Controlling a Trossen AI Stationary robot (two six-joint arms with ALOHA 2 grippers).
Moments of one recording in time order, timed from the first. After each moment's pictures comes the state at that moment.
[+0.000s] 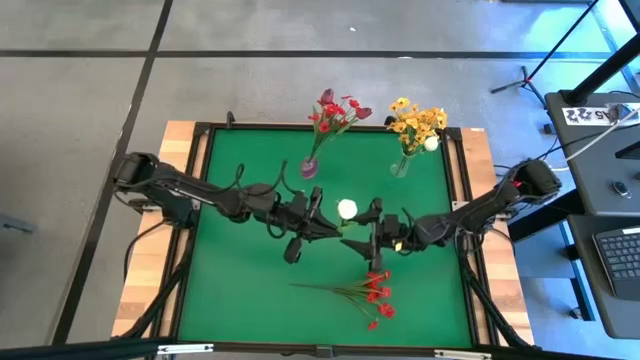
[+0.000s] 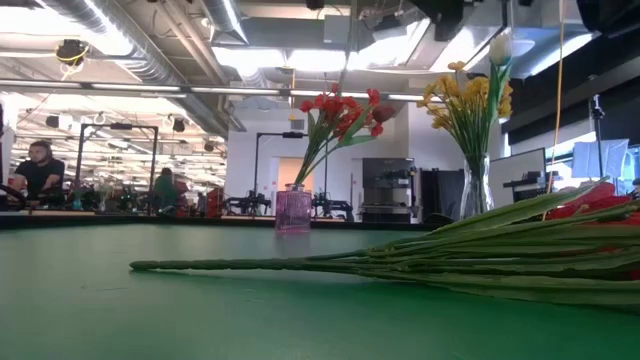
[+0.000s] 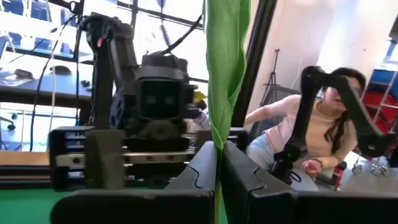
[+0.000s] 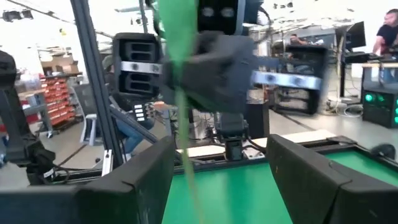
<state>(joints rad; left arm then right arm) -0.16 1.54 0.95 0.70 0.10 -0.21 0.42 1.44 0.64 1.01 0.46 0.05</state>
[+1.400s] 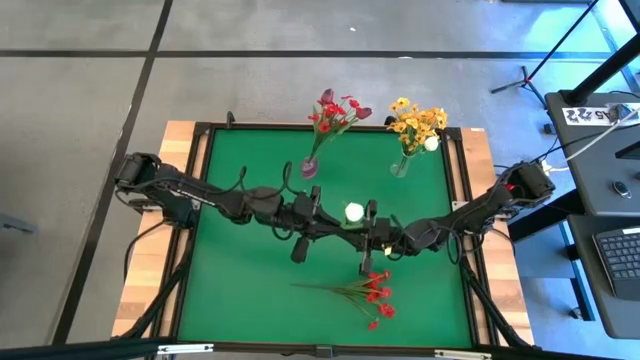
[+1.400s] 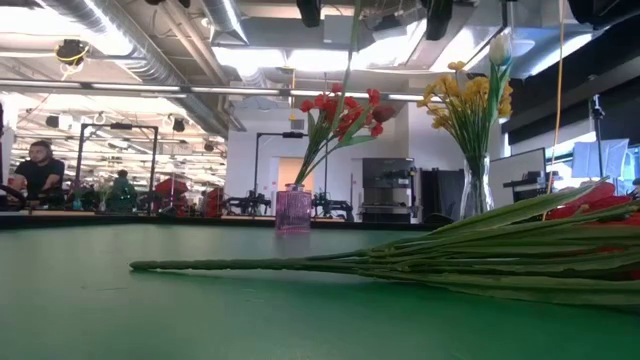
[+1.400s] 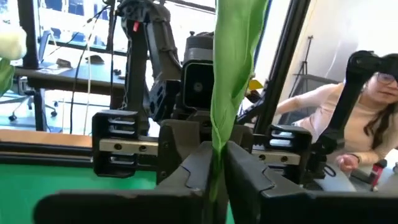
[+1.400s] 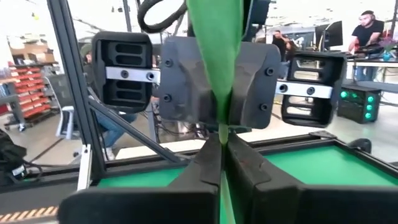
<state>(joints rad) -0.17 1.57 0.95 0.66 -0.02 -0.18 0.42 1.53 0.72 0.97 0.55 0.02</state>
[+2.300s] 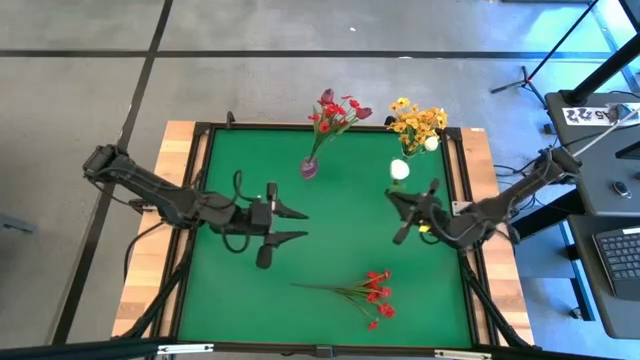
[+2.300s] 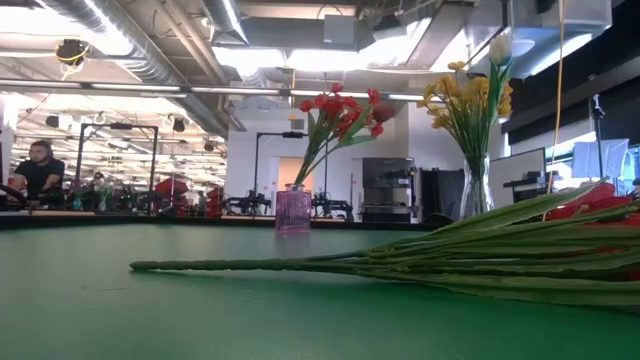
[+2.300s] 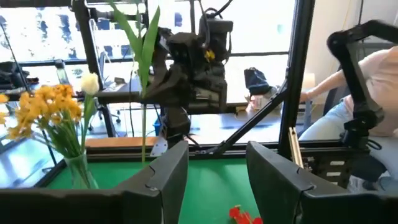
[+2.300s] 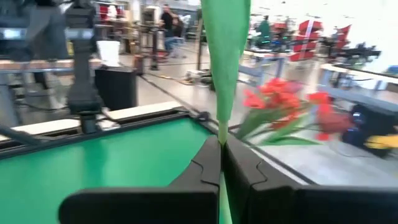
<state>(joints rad) -0.37 1.23 0.90 0.30 -0.41 0.02 0.58 1.04 0.72 0.22 1.16 0.06</state>
